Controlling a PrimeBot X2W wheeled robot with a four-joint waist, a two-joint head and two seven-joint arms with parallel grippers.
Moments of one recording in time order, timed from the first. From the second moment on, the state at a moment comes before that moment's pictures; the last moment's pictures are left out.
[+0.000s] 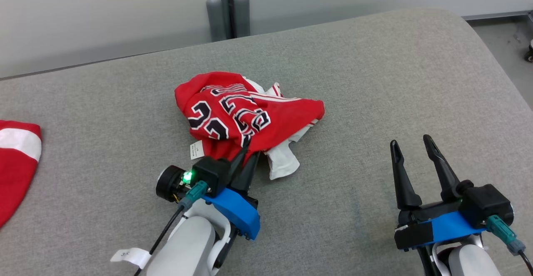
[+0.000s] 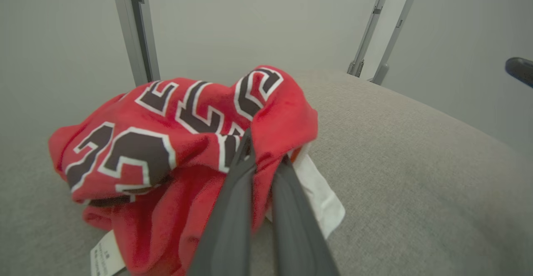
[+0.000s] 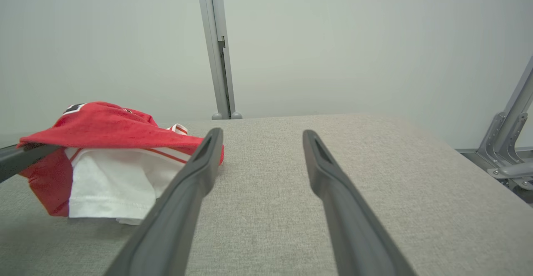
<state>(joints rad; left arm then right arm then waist) -0.44 0.06 -0.50 0.55 -0.29 -0.12 -0.22 -0.14 -0.05 0.03 0.14 0.12 0.13 -0.26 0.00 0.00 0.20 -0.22</state>
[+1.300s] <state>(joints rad) -0.04 0.18 -0.13 0.24 -0.29 0.04 -0.26 -0.06 -0.05 -0.03 0.22 0.08 0.13 -0.25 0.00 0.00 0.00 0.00</state>
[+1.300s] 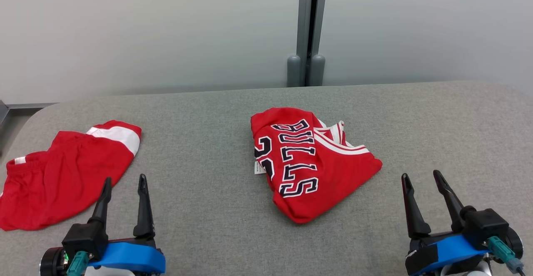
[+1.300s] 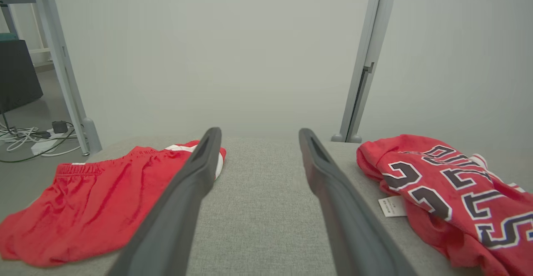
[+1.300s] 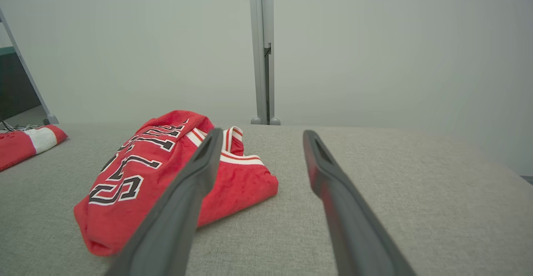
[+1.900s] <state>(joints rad) -0.03 0.12 -0.04 0.25 -0.21 -0.01 -0.26 -0.06 -0.05 -0.04 0.26 0.07 0.13 -0.24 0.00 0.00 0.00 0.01</state>
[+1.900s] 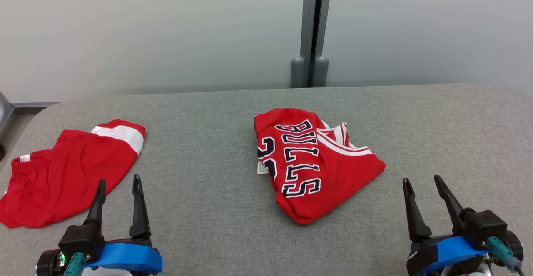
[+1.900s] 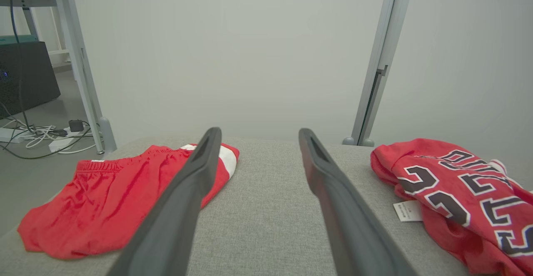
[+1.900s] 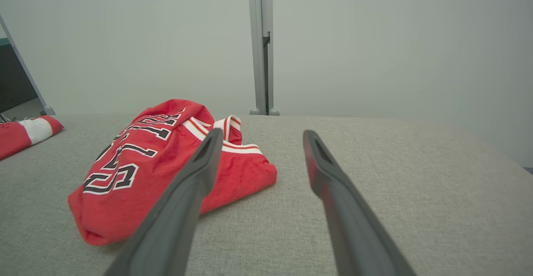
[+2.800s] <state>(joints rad) -0.19 0.06 -0.05 0.22 -0.17 -0.06 -0.26 -0.52 -0.09 -0.21 0.77 -0.16 0.13 -0.19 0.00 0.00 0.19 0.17</state>
